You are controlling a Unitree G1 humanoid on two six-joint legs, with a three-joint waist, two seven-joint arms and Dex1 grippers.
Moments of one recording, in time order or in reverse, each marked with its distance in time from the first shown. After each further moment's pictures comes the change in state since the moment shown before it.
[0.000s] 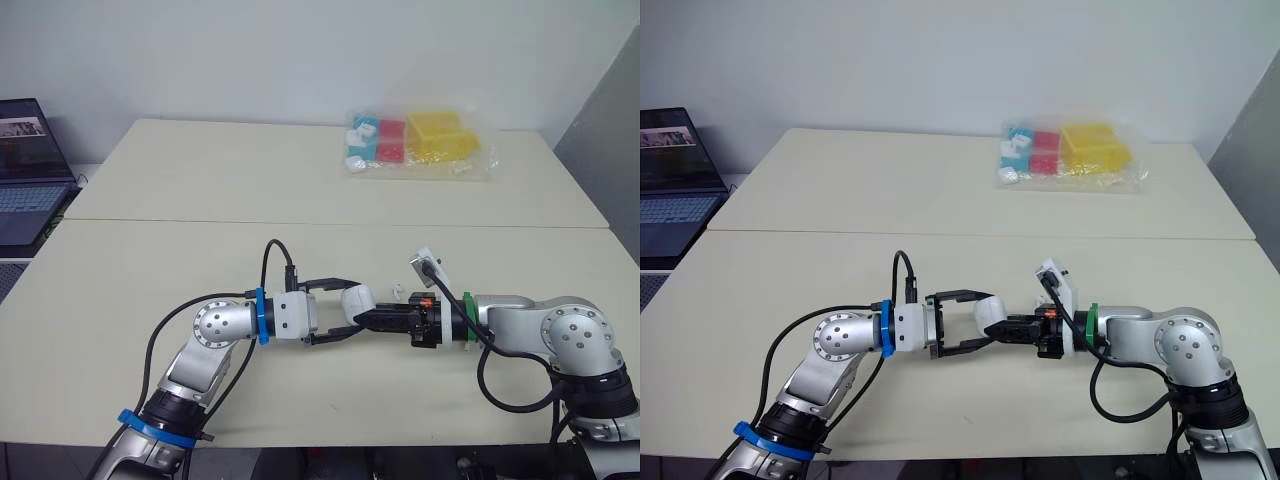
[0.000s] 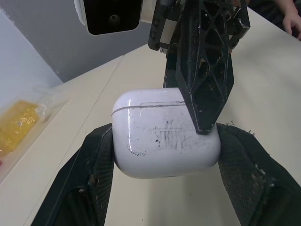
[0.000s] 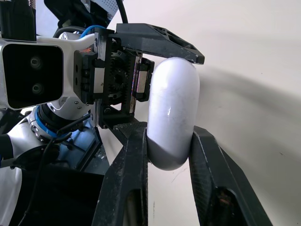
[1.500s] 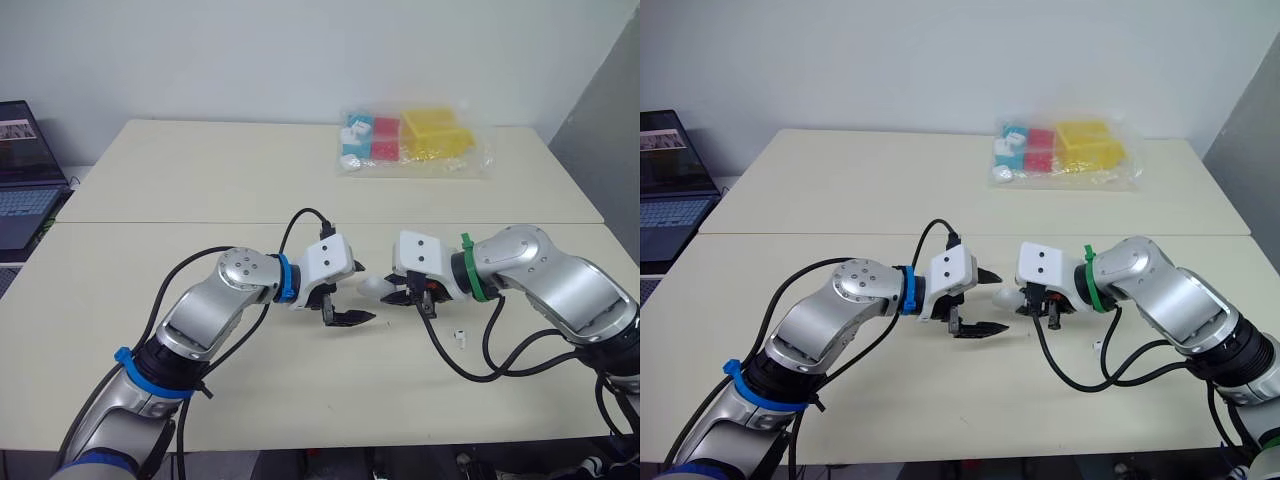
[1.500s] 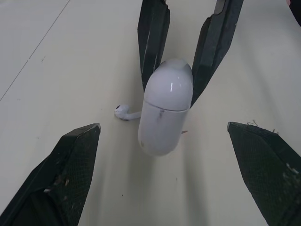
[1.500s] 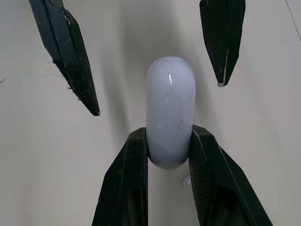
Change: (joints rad) left arm -0.313 0.098 -0.125 -0.242 -0.096 0.988 0.063; right arm -0.349 -0.319 0.466 -0.082 -1.071 -0.436 0.782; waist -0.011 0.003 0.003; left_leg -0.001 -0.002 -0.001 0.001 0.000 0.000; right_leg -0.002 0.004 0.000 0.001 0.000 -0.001
